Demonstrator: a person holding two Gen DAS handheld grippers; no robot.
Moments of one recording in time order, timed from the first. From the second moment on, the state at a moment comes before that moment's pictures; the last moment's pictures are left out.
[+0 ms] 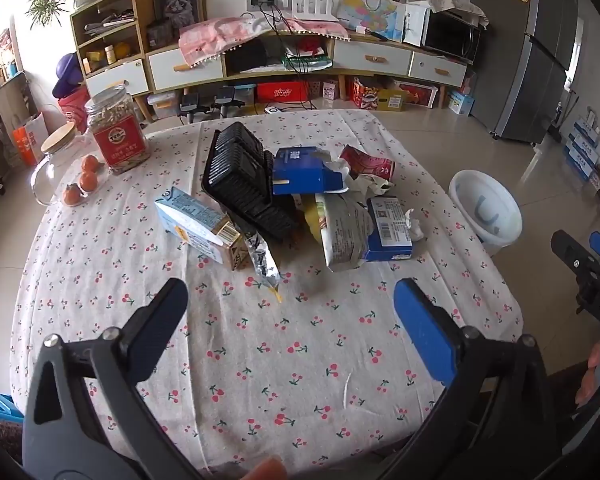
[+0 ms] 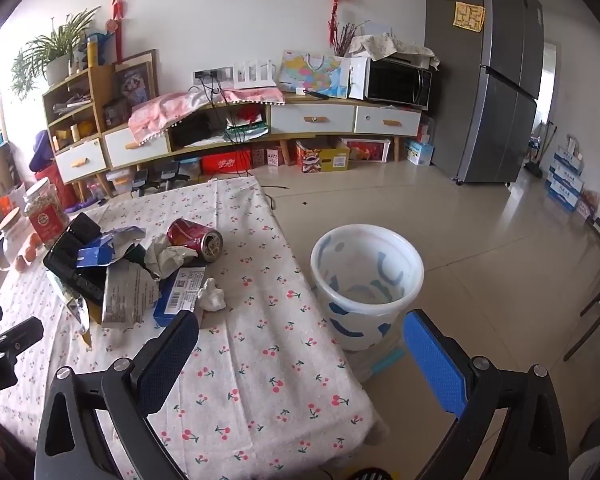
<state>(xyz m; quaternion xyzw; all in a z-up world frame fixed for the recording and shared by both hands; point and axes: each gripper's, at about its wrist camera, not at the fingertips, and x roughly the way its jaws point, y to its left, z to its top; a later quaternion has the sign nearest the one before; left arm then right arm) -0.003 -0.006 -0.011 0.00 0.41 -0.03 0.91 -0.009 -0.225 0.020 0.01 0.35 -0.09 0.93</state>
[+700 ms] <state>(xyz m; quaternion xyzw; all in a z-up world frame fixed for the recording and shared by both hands) -0.003 -0.006 -0.011 0.00 0.41 -0.03 0.91 -0.010 -0.225 0.019 0.01 0.35 -0.09 0.93</state>
